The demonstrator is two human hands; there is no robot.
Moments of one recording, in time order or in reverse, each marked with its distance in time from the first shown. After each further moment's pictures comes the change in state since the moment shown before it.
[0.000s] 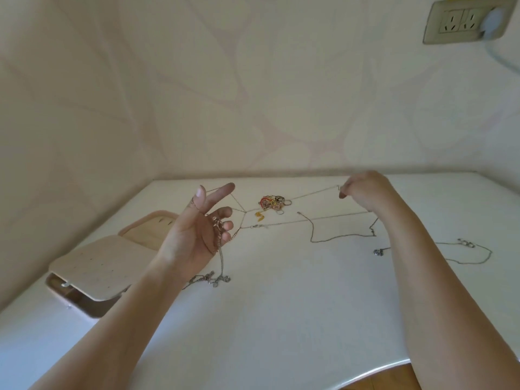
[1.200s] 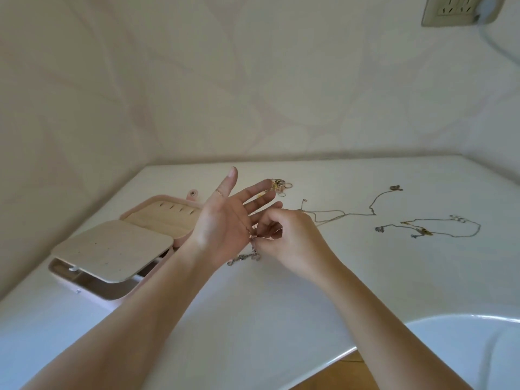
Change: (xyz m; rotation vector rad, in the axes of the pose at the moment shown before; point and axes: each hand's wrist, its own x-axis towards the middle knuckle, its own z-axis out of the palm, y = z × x) left_hand 0.002 -0.013 0.021 -0.137 -0.051 -0.228; right_hand -0.145 -0.072 0.094 0.352 -0.154 -0.361
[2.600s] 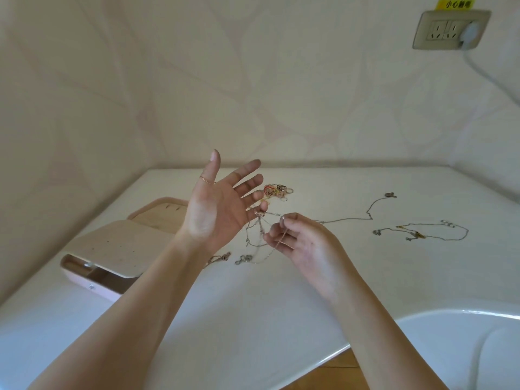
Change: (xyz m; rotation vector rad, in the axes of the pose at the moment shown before) left_hand -0.021 0.029 0.002 -0.027 -0.111 0.171; right_hand -0.021 -0.005 -0.001 1.083 -0.003 0.201
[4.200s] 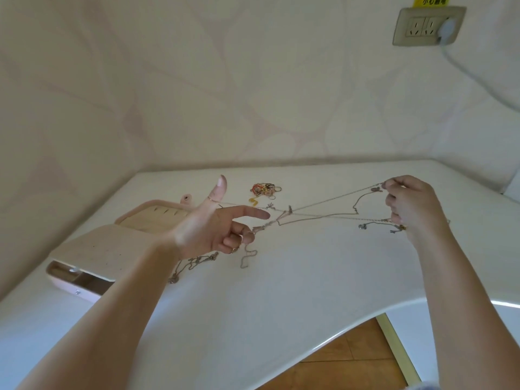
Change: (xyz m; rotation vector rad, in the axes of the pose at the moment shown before) left_hand 0.009 -0.004 -0.032 0.566 -0.302 -0.499; right_hand 0.010 -0.094 -0.135 -0.640 0.770 -0.203
